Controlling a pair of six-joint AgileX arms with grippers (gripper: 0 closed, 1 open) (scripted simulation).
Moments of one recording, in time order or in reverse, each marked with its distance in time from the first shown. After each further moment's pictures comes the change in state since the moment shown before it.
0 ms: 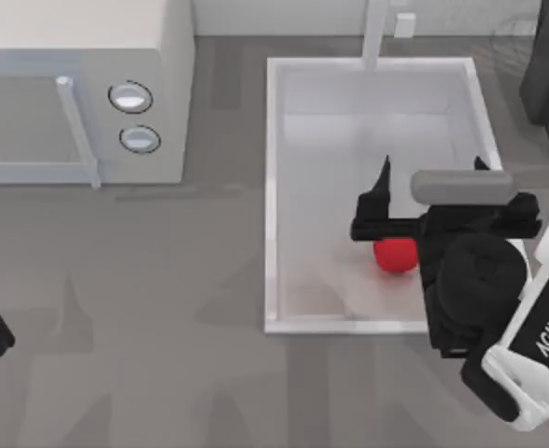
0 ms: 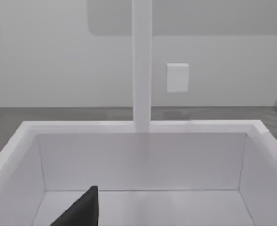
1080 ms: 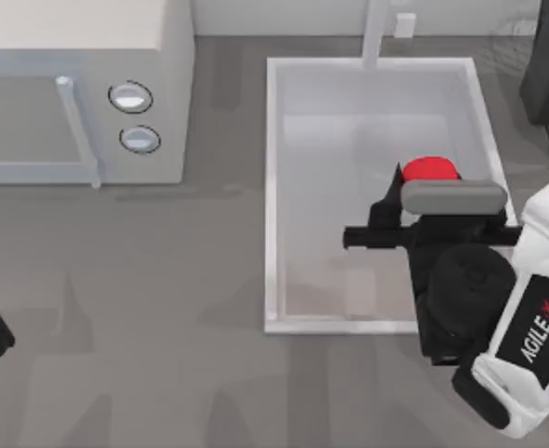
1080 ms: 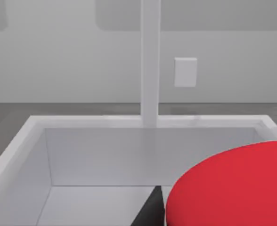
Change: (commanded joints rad) left arm 0.000 0.000 0.000 0.000 0.000 0.000; right arm 0.024 0.061 0.016 0.055 0.016 -0.011
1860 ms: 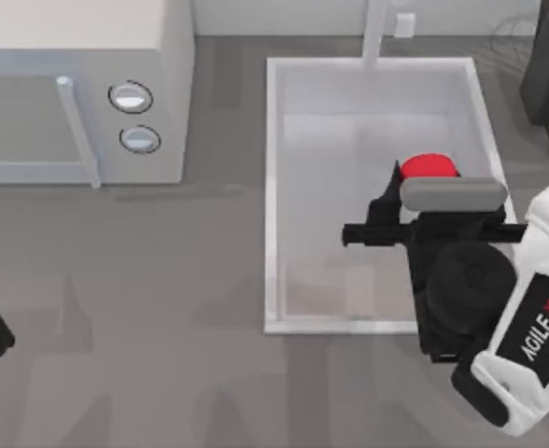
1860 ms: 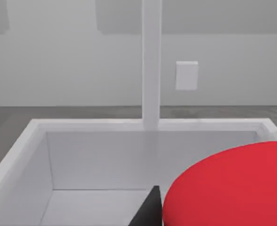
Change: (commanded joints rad) left arm 0.000 0.000 0.000 0.000 0.000 0.000; right arm 0.000 -0.009 0.002 -0.010 0.000 0.000
